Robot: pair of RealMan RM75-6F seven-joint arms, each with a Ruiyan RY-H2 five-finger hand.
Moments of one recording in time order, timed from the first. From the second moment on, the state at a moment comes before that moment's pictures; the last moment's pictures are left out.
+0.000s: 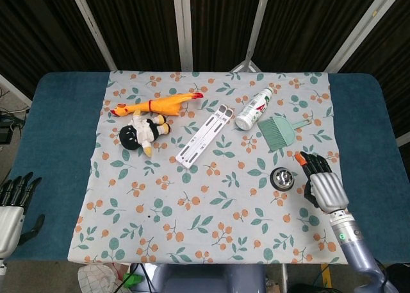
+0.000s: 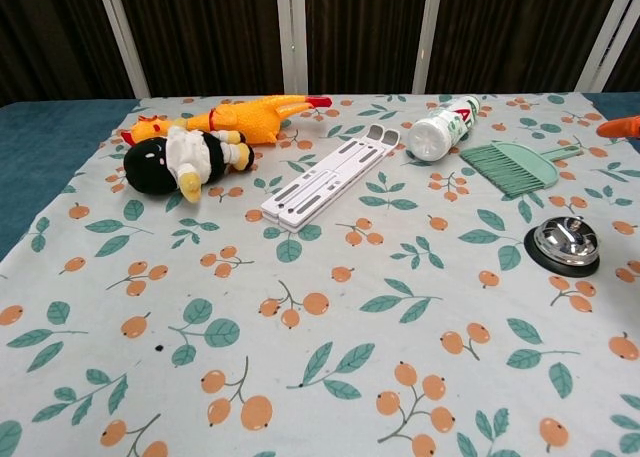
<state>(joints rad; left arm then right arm) 0.02 -1.05 0.01 -1.88 1.57 1.55 0.29 0.32 -1.30 0.14 -1.55 -1.42 1.14 -0.04</state>
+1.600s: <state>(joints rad) 0.01 -1.05 0.00 -1.88 1.52 1.54 0.29 0.47 -1.65 0.13 -1.20 -1.38 1.07 -0.04</state>
